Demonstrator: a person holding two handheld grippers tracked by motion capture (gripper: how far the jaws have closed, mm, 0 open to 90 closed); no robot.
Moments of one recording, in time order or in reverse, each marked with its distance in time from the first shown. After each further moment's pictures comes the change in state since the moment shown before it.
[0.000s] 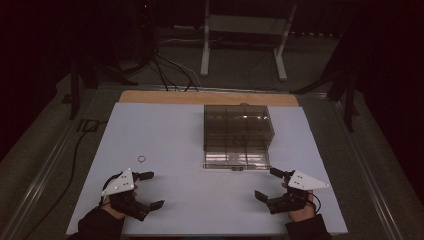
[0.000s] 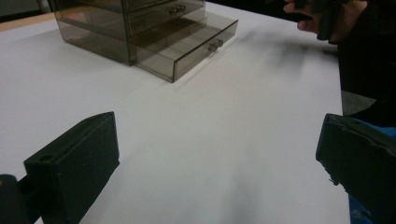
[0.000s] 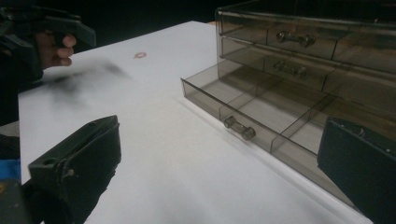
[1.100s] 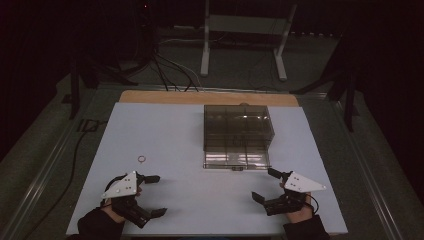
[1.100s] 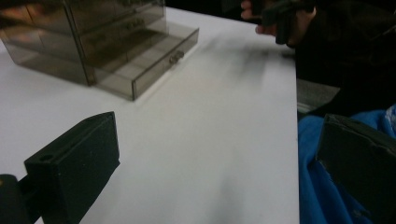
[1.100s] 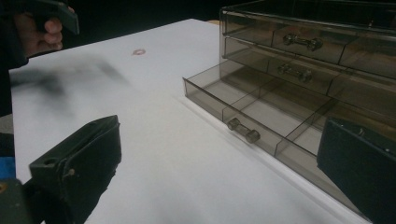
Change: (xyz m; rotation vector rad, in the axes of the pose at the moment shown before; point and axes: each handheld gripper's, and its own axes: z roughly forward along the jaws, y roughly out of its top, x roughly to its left) left arm -0.017 0.024 -0.001 -0.005 -0.116 0.063; right arm 0.010 0.003 0.004 0.009 -0.020 -0.035
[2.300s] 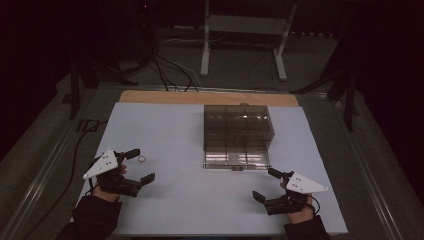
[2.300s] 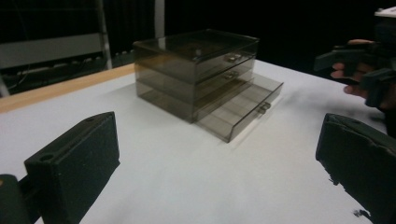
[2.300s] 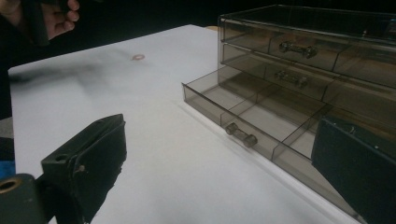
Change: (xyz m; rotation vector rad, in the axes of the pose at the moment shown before) left arm 0.048 0.009 -0.029 -0.145 0.289 -0.104; right arm 0.001 0.001 -0.003 -0.019 -0.004 -0.001
